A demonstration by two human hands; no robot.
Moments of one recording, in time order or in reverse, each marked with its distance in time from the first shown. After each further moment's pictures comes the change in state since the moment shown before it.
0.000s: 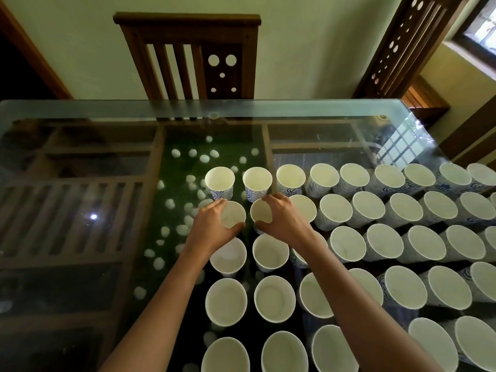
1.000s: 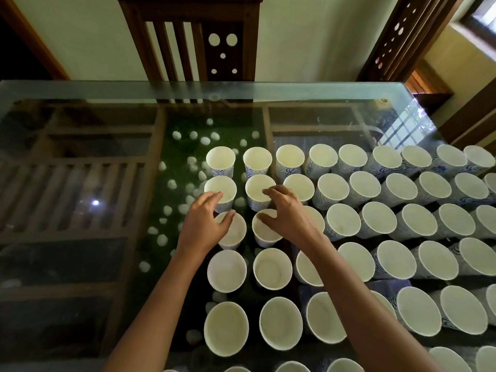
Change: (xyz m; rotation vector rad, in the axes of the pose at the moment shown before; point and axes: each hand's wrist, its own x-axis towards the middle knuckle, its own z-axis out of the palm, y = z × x) left_hand -0.055 -0.002 -0.006 -0.038 0.147 0.033; right_hand -0.046 -0.002 0.009 0.038 0.046 -0.042
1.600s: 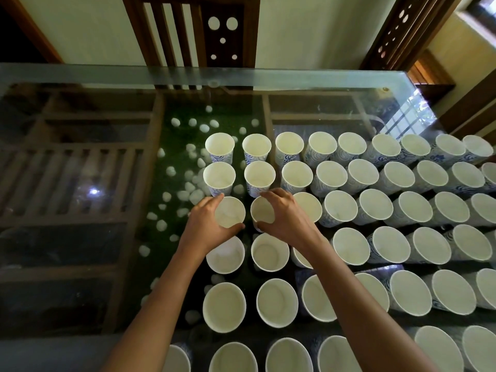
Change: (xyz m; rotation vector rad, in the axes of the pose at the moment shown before) left_hand -0.023 -0.006 0.010 -0.005 -0.125 -0.077; right_hand -0.026 -0.001 0.011 -0.031 -0.044 -0.016
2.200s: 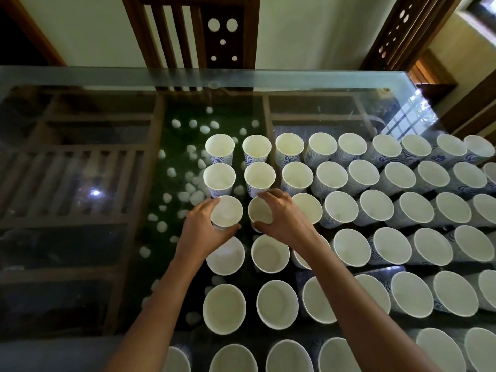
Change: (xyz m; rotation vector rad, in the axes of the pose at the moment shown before) left_hand -0.007 -0.002 -0.004 -0.074 0.073 0.019; right_hand -0.001 -0.008 -0.006 0.020 -0.026 -0.010
